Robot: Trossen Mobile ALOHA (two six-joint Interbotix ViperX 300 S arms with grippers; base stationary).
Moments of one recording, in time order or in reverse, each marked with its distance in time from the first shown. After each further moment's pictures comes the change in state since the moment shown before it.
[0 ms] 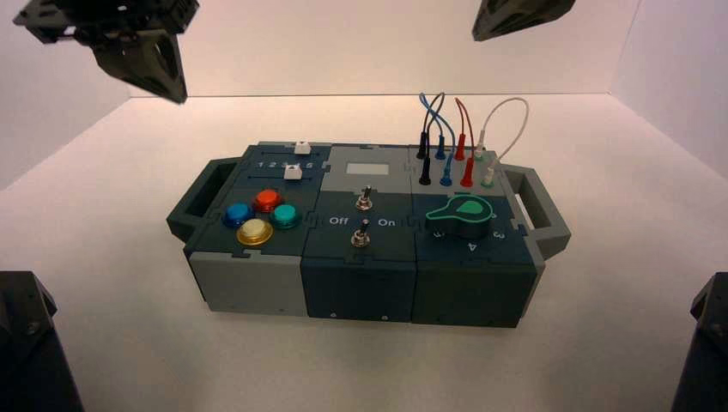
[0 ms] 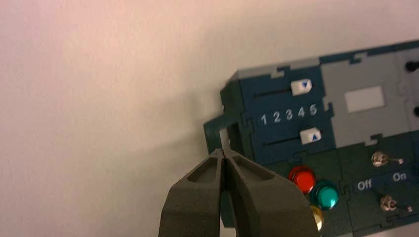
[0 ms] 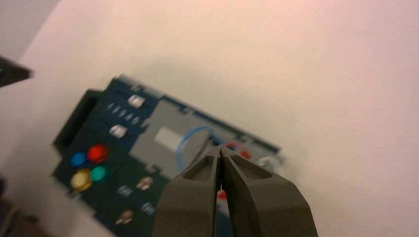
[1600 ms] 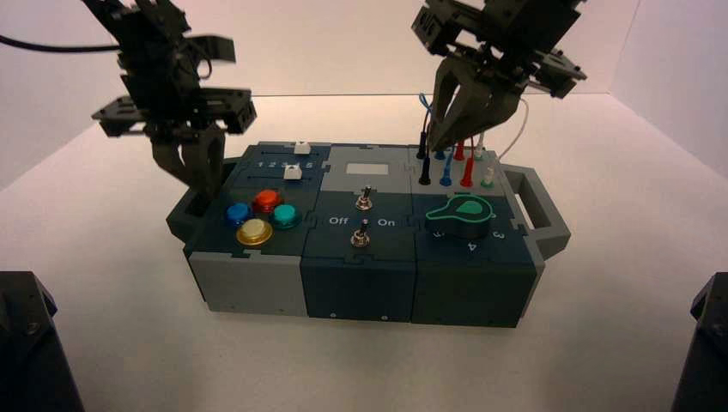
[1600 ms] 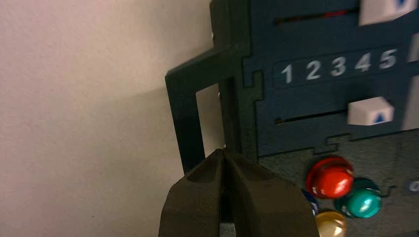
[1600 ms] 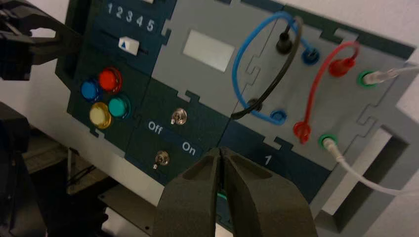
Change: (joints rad) left arm -0.117 0.413 -0.041 -0.031 0.006 -0.124; right arm 0.160 0.273 -0.015 0.204 0.112 0.044
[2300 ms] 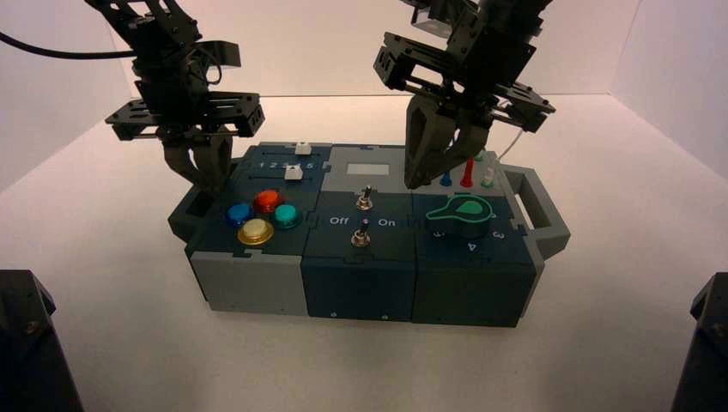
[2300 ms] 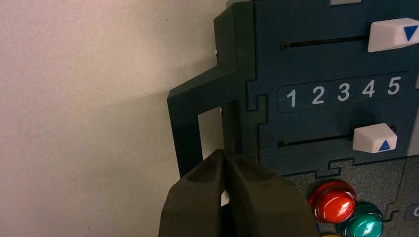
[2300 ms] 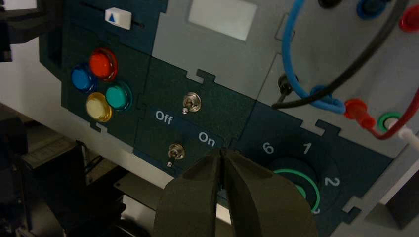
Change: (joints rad) left arm 0.002 0.101 -0.031 0.005 -0.048 -0.011; right arm 0.084 0.144 -0.051 0.037 0.026 0.121
